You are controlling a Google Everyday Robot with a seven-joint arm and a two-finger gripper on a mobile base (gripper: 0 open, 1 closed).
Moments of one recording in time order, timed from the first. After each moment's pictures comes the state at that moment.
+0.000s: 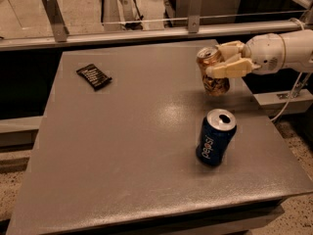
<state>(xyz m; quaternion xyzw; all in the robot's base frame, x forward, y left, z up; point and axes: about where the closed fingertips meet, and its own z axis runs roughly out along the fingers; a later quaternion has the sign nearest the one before) 0.586 -0.163 0.931 -0.53 0.58 0.41 0.47</state>
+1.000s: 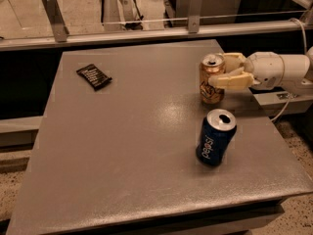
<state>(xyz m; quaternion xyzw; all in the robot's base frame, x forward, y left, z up) 0.570 -0.168 0.916 -0.51 0.49 0.47 0.53</state>
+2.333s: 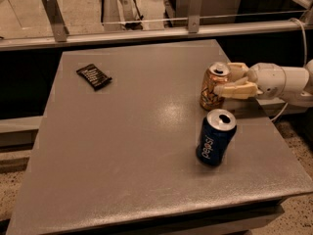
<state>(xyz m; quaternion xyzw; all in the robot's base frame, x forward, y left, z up) 0.565 -0.182 0.893 -0.49 0.48 0.49 0.54</state>
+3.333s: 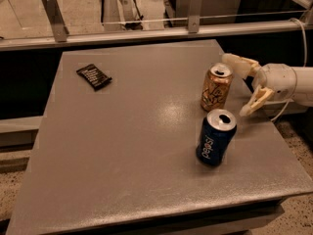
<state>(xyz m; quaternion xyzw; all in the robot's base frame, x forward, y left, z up) 0.554 -0.200 0.896 -0.51 0.48 0.47 0.54</state>
